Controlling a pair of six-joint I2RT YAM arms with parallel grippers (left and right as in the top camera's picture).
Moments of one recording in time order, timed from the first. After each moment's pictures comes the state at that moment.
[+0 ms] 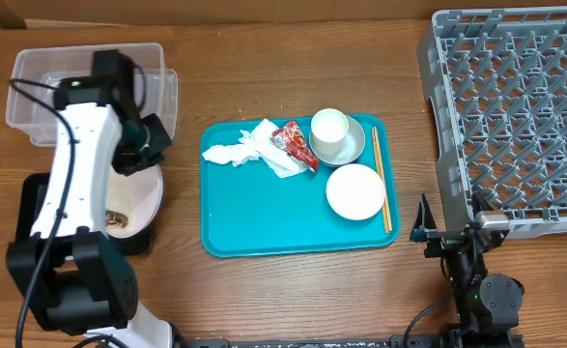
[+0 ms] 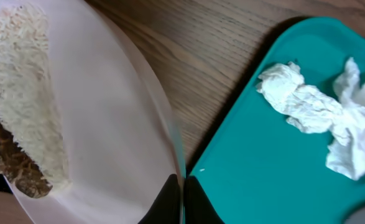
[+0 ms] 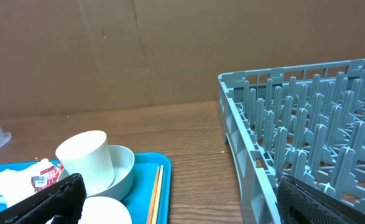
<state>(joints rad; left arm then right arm) 0.12 1.79 1.58 -1.28 0.07 -0.43 0.03 0.01 0.02 -0.04 -0.04 0.12</state>
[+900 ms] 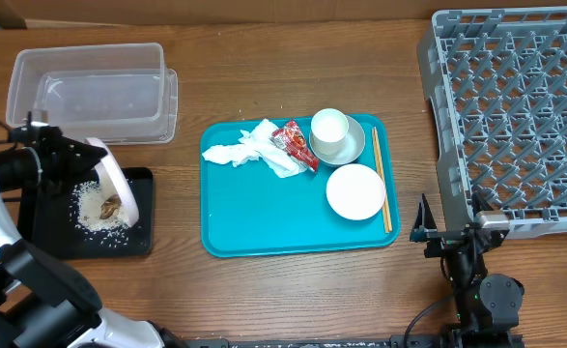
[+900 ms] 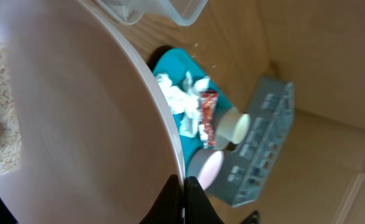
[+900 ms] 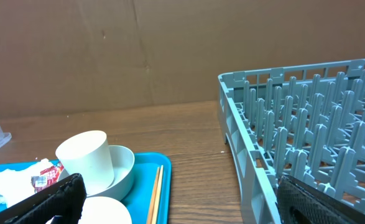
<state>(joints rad) 0.69 1.79 1.58 -1.38 0.89 -0.06 0.03 0.01 0.02 -0.04 -0.04 0.12</state>
